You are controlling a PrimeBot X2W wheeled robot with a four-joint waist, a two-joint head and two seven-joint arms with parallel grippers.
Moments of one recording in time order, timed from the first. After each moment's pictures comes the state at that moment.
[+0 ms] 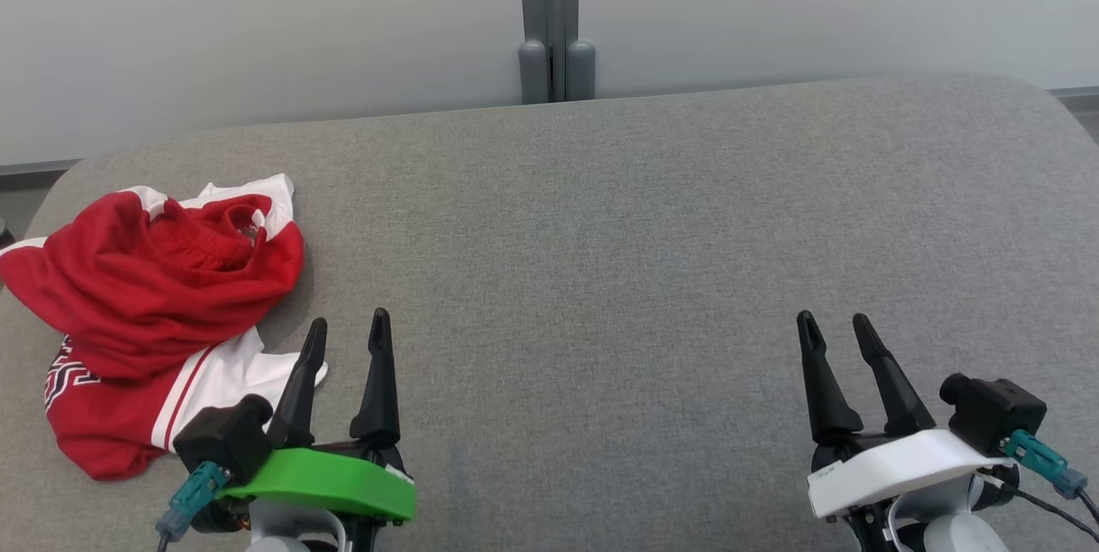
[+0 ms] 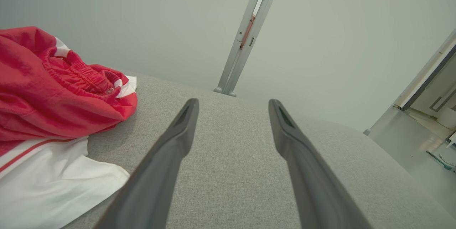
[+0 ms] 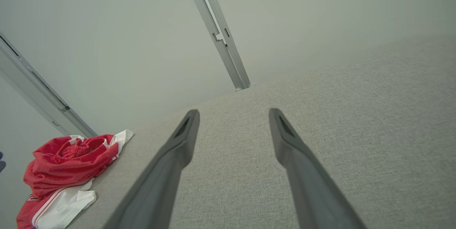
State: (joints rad) left arm -0.03 0.04 -0.19 0.09 -0.49 -0.03 -0.17; right arm 0.02 -0.05 0.08 0.08 0.45 0.13 -0.17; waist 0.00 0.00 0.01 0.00
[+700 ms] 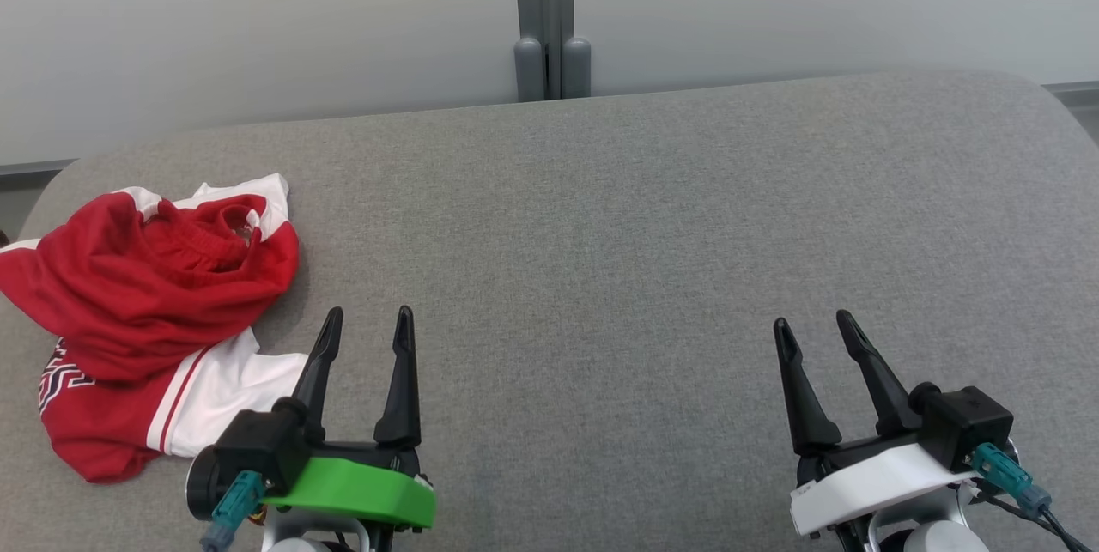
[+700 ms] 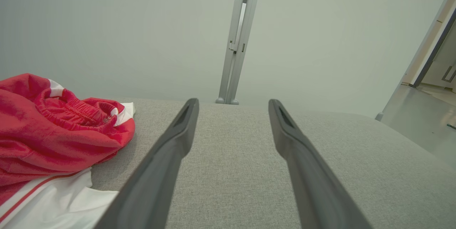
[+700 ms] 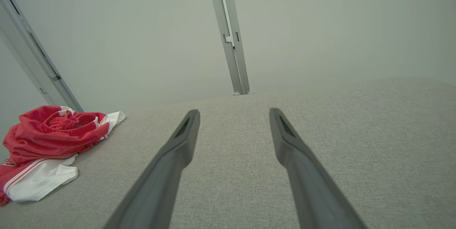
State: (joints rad) left arm -0.03 0.05 -0.22 0.06 -0.32 -0.02 -0.21; right arm 0.03 -0.05 0.11 0.06 0.25 0.13 -0.21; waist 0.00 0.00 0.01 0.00
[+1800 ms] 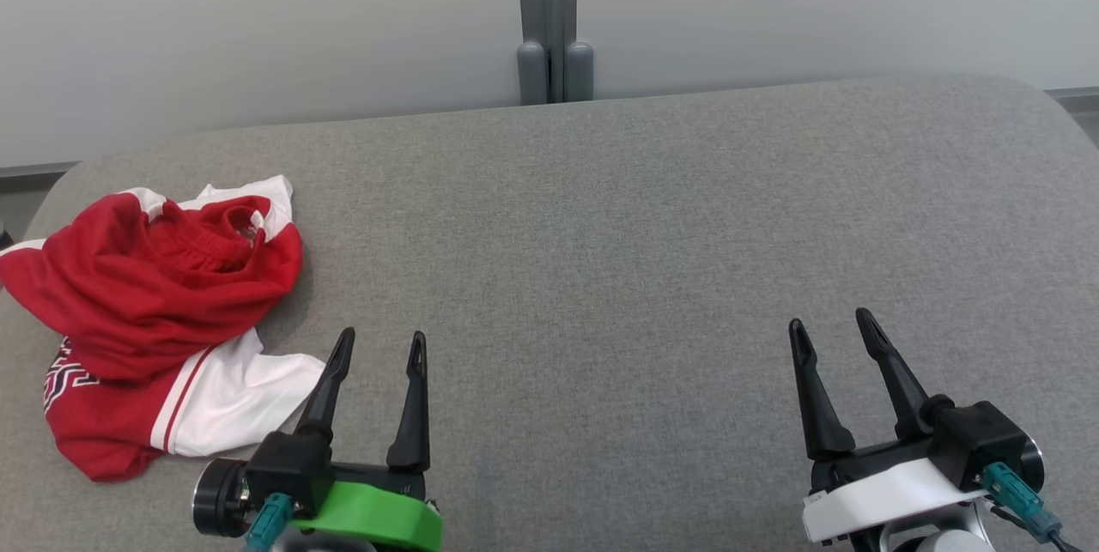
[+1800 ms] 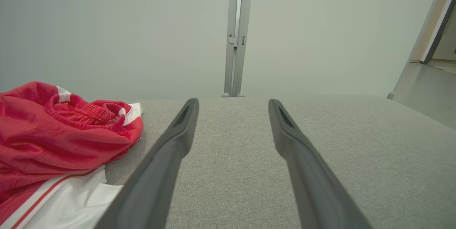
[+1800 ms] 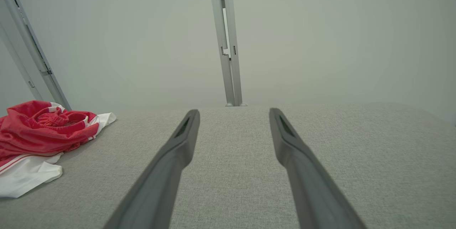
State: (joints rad) left arm -0.01 0.05 -0.23 0.11 -0.20 -0.02 -0.26; right arm 0.06 -0.05 0.09 0.02 0.15 0.13 -0.26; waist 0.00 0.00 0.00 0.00
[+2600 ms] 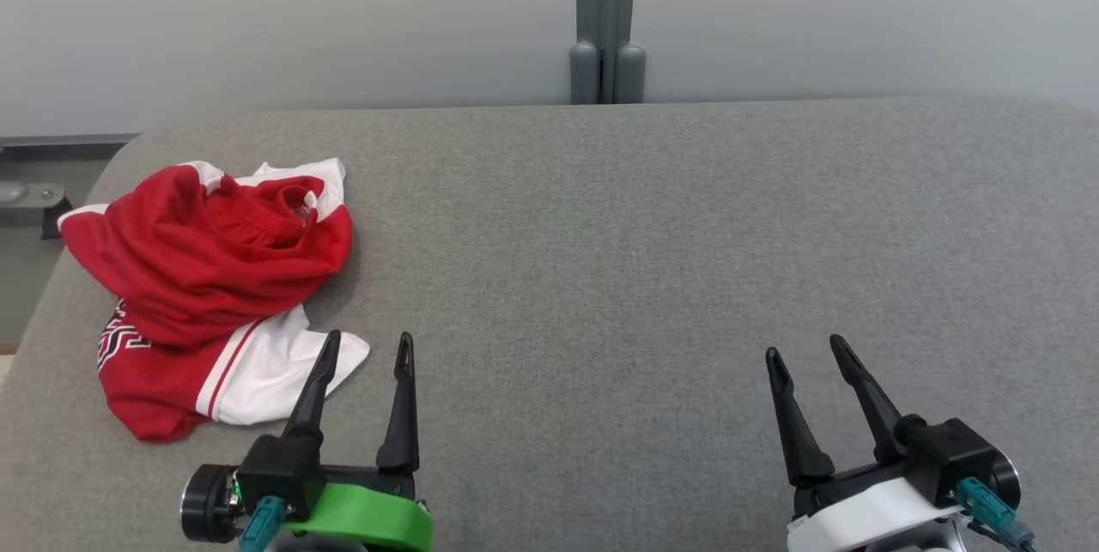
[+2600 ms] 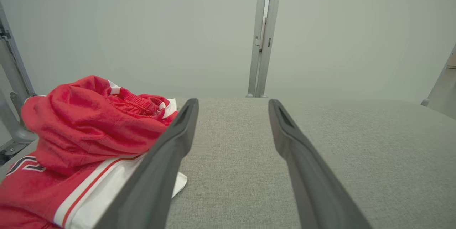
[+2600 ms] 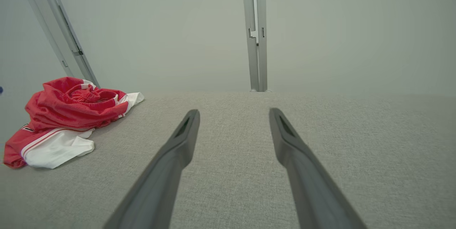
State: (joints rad) left arm 0.00 0.05 -0.22 0.11 -0.18 0.00 -0.26; right arm 0.08 -0.05 0.12 0.06 0.15 0.13 -0.26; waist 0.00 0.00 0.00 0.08
